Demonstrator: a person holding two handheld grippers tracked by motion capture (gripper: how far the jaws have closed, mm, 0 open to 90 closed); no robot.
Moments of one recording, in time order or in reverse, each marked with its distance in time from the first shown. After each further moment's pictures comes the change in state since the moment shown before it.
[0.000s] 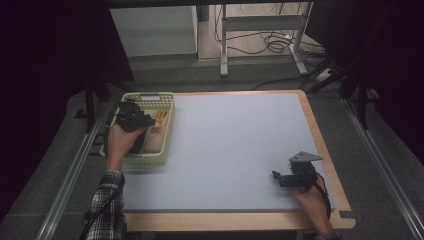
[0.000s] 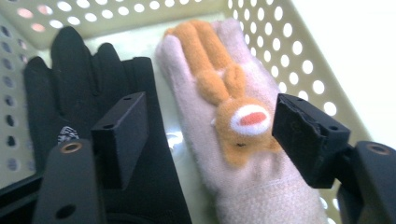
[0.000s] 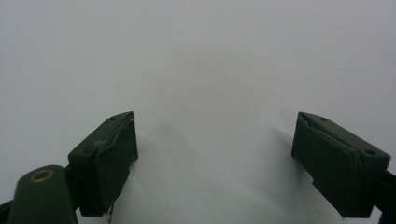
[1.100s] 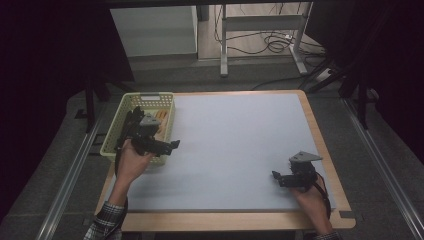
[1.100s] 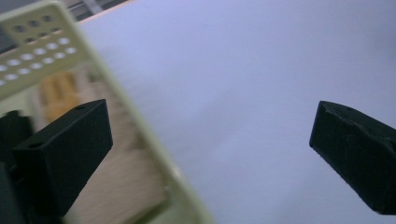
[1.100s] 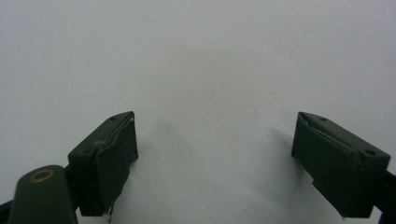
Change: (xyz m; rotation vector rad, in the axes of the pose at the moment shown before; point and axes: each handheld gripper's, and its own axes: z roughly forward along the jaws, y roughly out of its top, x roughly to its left) left arm -0.118 -0.053 -0.052 -0.183 -0.201 0.331; right arm 0.000 0.000 0.000 0.002 -0.001 -0.003
